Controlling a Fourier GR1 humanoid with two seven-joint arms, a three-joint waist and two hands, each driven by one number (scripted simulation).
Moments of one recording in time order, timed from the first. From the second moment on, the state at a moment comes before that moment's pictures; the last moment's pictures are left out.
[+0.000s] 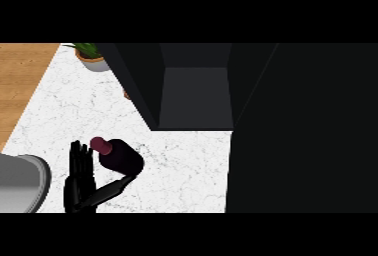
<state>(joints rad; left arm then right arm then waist) 0.10 0.02 0.03 -1.24 0.30 0.29 -0.51 0.10 -0.05 0.01 -2.39 -0.23 0.24 0.40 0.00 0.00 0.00</state>
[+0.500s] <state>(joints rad) 0.00 0.01 0.06 -1.01 0.34 0.26 -0.63 0.07 -0.05 -0.01 -2.39 -0.22 0.23 0.42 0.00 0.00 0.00</state>
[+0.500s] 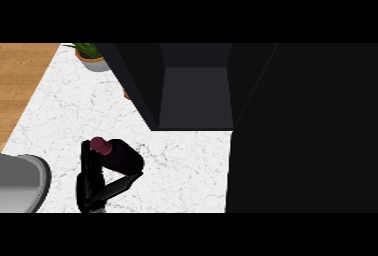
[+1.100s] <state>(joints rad) -0.13 0.01 0.12 -0.72 0.46 0.10 -0.81 0.11 -0.05 0.00 -2.40 -0.21 0.25 0.40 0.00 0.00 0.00</state>
